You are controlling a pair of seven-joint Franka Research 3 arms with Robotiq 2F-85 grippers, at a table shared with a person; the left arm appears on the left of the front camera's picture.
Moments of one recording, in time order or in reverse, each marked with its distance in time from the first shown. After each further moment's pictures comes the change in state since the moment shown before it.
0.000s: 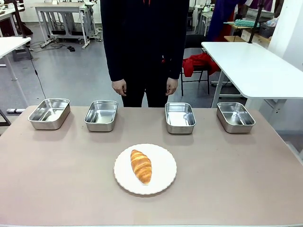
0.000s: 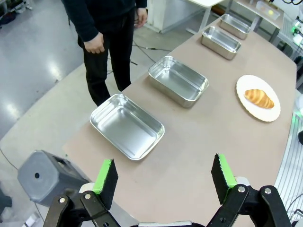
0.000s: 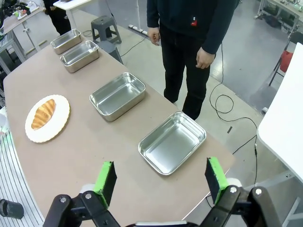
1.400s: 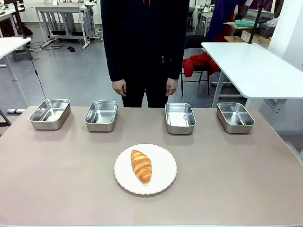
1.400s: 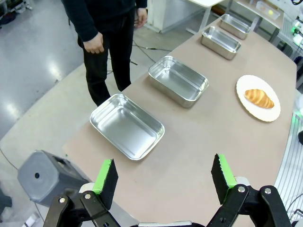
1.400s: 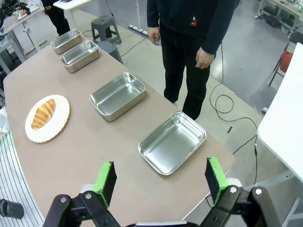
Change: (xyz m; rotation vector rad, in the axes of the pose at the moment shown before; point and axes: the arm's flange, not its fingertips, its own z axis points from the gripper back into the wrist) left arm 0.000 0.000 0.000 0.000 0.000 0.000; right arm 0.000 0.000 0.000 0.000 0.000 0.000
